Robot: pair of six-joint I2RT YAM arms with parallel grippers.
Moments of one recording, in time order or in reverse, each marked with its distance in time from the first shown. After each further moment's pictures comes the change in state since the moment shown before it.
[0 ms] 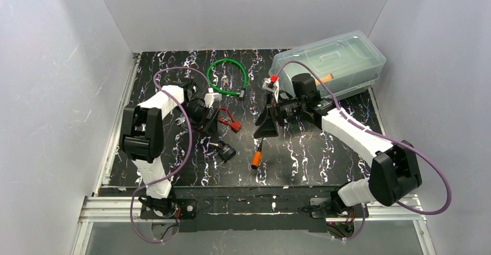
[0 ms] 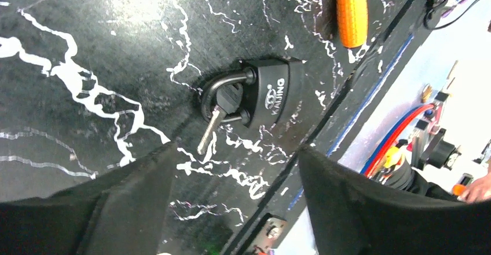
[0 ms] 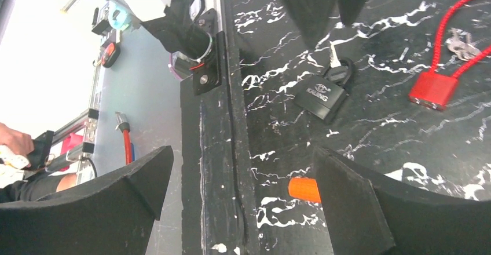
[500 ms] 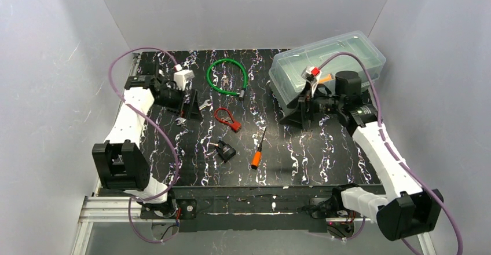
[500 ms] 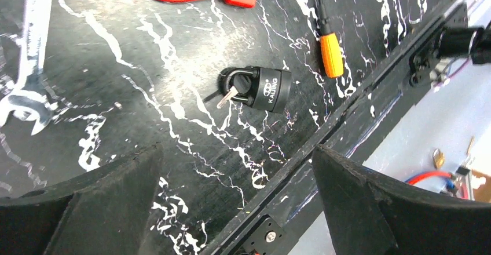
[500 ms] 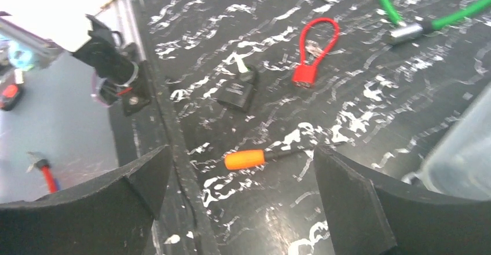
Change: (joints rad) left arm 0.174 -0.332 0.070 -0.064 -0.020 -0.062; right arm -0.278 -0.275 0.000 -0.188 0.077 -0.150
